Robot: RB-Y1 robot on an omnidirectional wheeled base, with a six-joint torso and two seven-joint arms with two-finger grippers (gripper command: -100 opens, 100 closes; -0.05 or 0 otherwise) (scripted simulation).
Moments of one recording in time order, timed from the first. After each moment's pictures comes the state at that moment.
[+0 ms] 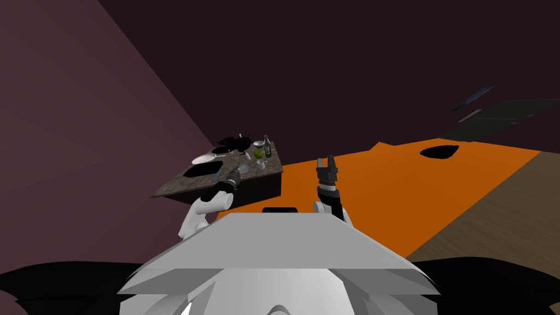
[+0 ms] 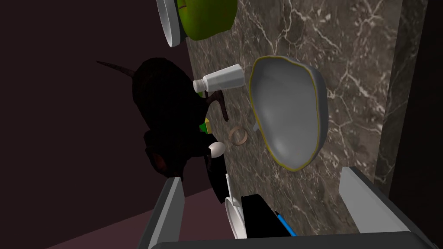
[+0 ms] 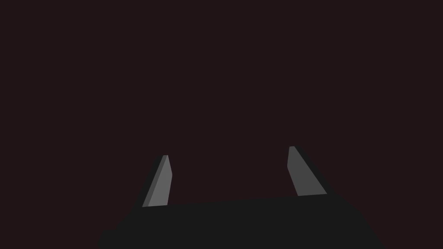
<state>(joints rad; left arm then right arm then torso) 0.40 0.15 0.14 -2.31 0.09 0.75 0.08 0.54 0.00 0.06 -2.21 0.07 -0.58 -0.05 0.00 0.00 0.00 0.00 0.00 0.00</state>
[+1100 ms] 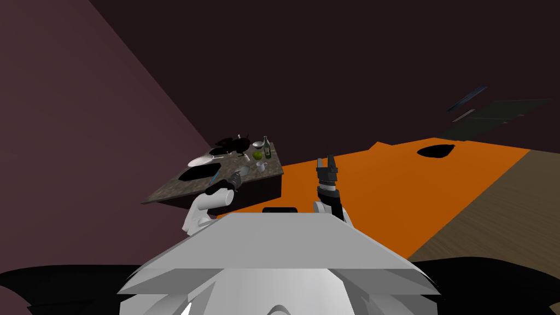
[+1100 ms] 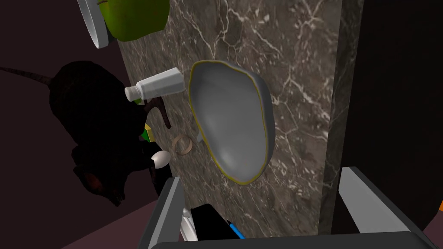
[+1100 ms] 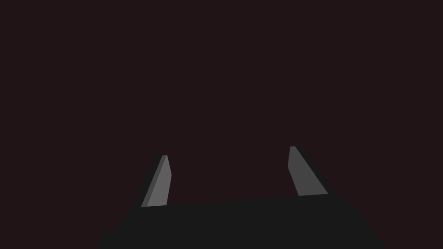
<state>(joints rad) 0.34 0.13 0.16 -2.29 0.08 1.03 0.10 0.54 0.00 0.06 -2.21 0.07 -0.58 -0.05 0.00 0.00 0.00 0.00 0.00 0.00</state>
